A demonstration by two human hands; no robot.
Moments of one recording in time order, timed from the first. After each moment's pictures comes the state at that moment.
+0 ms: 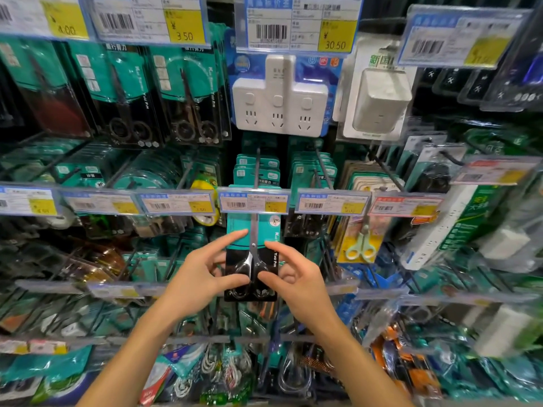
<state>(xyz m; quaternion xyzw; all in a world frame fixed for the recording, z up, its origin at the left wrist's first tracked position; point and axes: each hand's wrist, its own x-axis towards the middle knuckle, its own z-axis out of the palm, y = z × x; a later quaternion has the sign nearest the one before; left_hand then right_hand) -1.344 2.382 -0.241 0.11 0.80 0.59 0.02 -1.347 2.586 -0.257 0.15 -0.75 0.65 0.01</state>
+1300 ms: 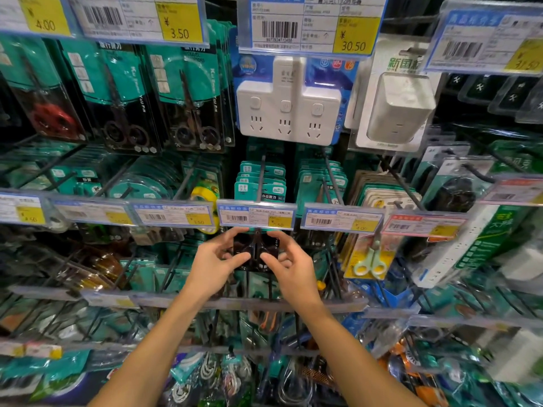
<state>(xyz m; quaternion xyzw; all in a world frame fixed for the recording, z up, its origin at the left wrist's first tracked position) -1.410 2.393 -0.279 0.04 0.78 0.62 -0.11 -1.417 2.567 -0.285 0.11 -0.77 0.63 0.05</state>
